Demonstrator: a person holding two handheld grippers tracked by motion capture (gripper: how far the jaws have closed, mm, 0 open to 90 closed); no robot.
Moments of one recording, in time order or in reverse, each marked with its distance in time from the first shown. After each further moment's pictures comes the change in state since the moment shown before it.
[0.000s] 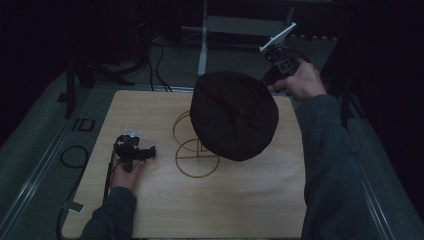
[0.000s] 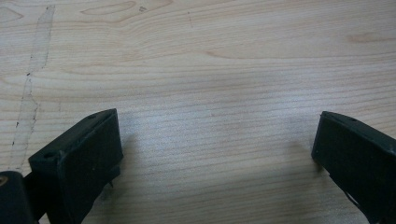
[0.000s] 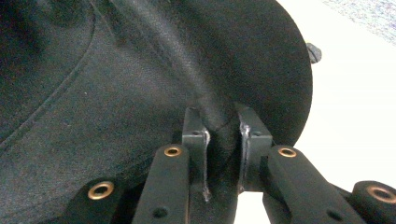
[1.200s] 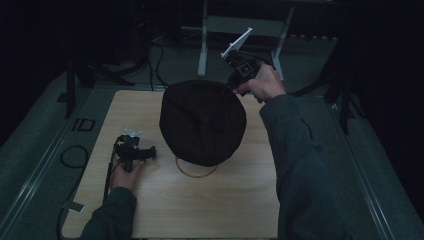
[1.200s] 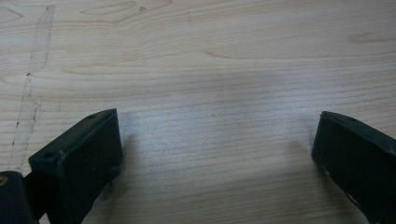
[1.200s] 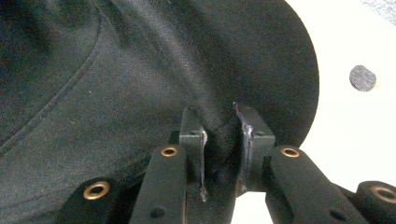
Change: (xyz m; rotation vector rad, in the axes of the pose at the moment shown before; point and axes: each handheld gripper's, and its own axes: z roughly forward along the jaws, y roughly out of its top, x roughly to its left) left arm 0.000 0.000 0.000 0.000 -0.001 0.000; right arm 0.053 0.044 0.057 0.066 0.027 -0.062
